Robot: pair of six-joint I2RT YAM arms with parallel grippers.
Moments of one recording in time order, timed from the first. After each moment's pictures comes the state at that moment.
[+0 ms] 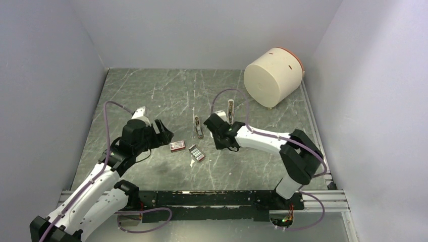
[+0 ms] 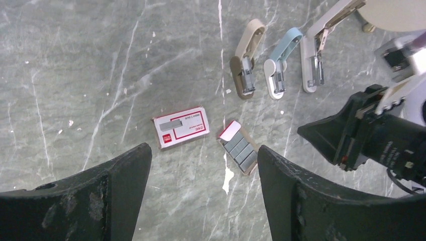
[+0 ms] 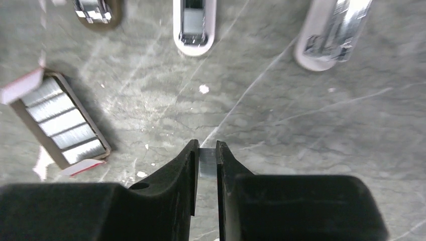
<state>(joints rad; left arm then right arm) -0.46 0.72 0.56 -0.40 -0.07 -0.64 0.89 1.67 1.01 -0.50 0.27 0.50</state>
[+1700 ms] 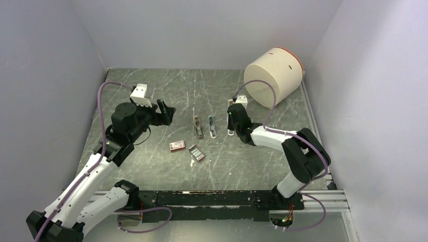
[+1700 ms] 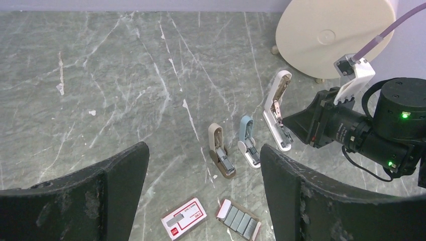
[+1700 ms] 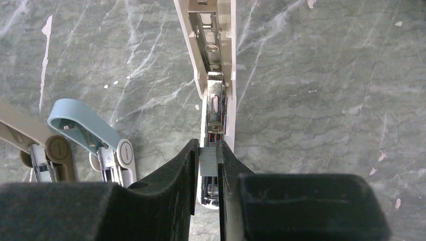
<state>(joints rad) -0.46 0.82 0.81 -0.18 -0.05 -0.30 0.60 1.60 0.78 0.18 0.36 0.37</state>
